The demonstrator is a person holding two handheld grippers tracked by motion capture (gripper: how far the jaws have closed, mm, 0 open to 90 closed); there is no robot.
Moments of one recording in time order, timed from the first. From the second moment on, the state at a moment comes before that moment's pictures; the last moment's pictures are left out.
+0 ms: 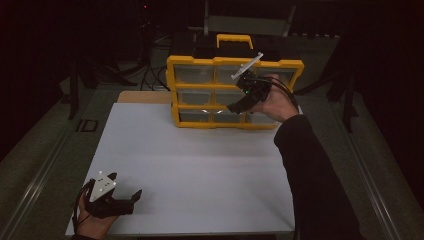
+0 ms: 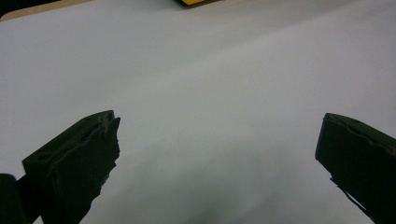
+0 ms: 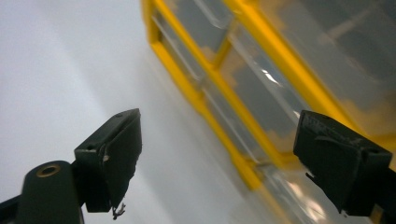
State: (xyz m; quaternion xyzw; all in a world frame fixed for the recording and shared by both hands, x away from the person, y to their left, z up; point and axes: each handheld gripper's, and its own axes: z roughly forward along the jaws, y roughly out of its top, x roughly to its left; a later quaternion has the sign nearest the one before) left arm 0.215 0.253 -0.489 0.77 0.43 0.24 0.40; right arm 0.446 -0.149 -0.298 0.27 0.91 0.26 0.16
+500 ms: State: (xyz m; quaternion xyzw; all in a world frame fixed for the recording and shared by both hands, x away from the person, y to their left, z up) left arm 0.215 0.252 -0.489 0.77 0.43 0.25 0.40; right arm 0.412 -0.124 -0.340 0.21 0.92 0.30 0.14
